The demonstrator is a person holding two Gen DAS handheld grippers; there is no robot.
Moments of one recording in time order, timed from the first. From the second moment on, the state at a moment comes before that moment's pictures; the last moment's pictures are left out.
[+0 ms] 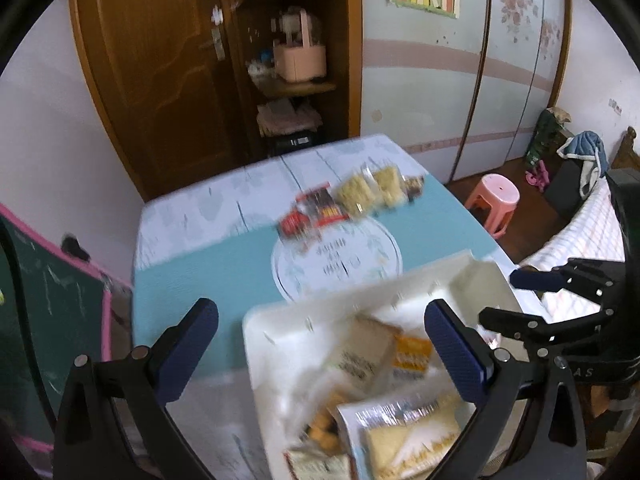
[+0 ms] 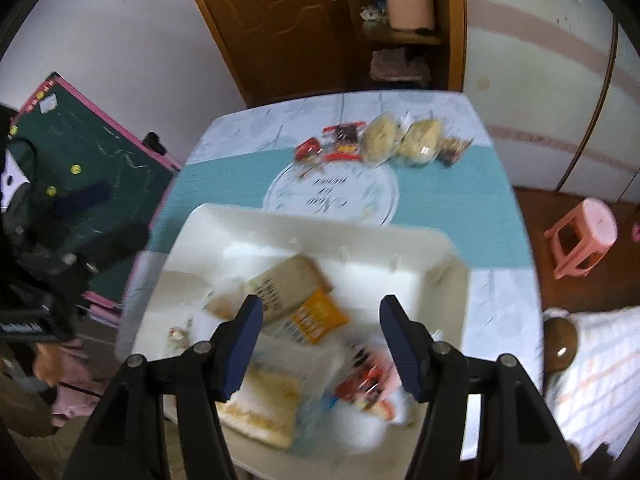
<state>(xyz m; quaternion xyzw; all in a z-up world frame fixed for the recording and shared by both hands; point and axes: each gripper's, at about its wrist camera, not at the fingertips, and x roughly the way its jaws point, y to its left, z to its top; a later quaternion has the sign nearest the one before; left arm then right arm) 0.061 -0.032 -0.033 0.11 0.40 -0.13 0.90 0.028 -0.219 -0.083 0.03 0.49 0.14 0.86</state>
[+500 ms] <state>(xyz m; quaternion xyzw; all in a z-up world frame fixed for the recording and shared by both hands) 0.183 -0.065 0.077 0.17 0.33 -0.09 0.92 0.139 -0.271 0.029 -0.06 0.40 0.00 0.91</state>
